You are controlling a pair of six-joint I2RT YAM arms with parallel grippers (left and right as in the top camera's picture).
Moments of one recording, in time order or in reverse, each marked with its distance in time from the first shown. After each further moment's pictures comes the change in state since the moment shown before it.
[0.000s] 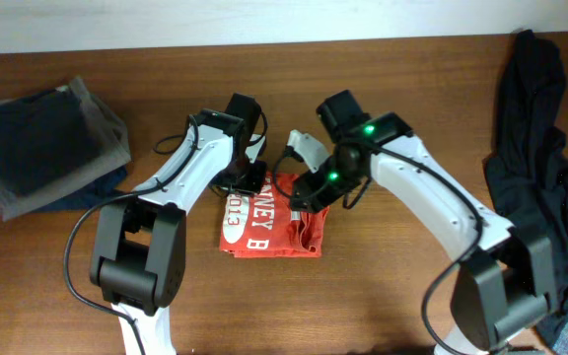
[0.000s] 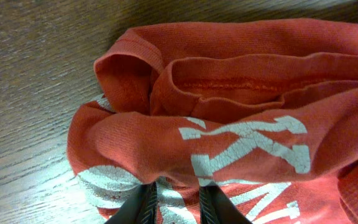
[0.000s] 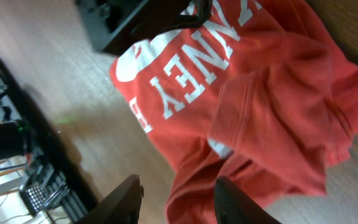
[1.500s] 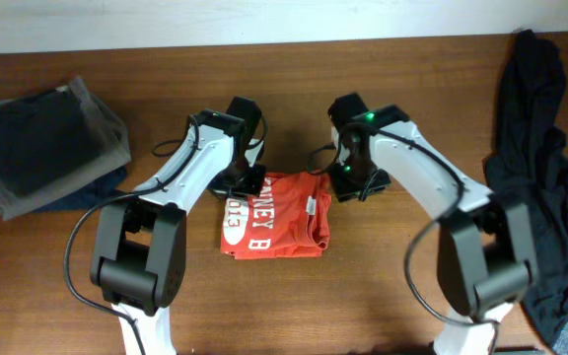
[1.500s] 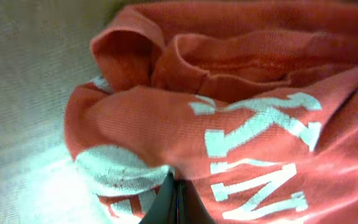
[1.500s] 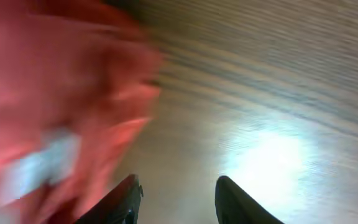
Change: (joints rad) left arm 0.000 -0.004 0.000 -0.035 -0.004 -0.031; right arm -0.092 0.113 0.033 -0.095 0.423 0.295
